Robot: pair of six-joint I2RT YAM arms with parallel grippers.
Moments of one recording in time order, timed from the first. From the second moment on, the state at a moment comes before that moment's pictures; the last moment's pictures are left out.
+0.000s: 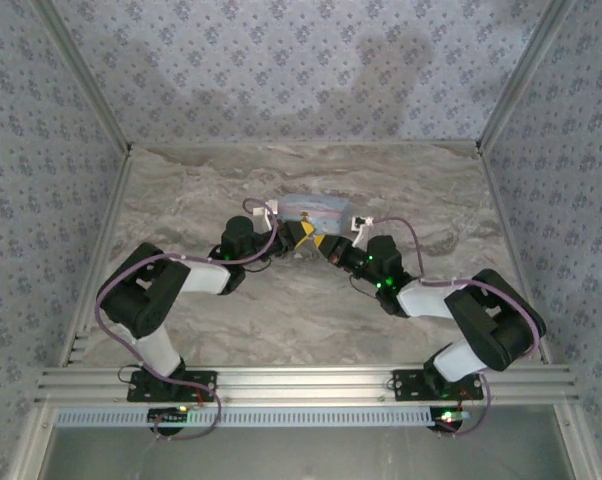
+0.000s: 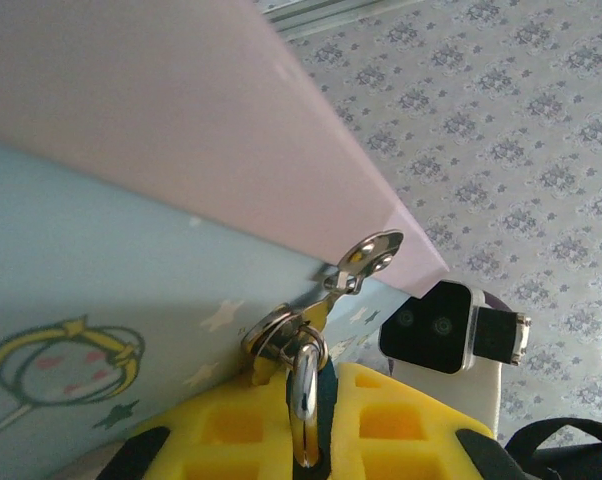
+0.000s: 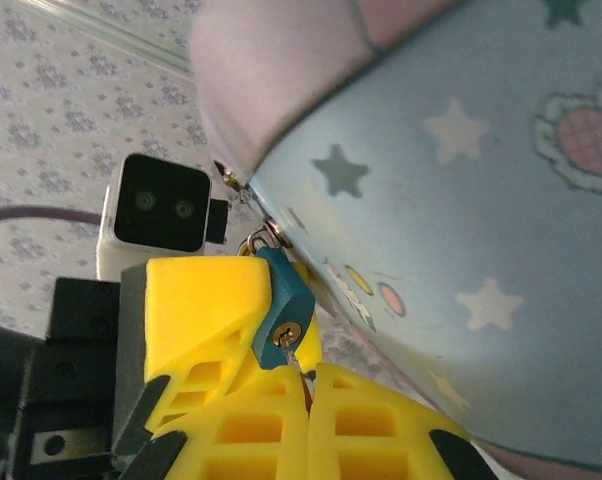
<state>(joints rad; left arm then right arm) -0.61 1.72 0.66 0.96 0.51 -1.28 0.61 1.50 0.44 0.91 -0.28 1.08</state>
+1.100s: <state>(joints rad) -0.61 1.72 0.69 0.94 0.46 -1.28 0.52 1.64 0.51 1.07 -0.47 1.36</state>
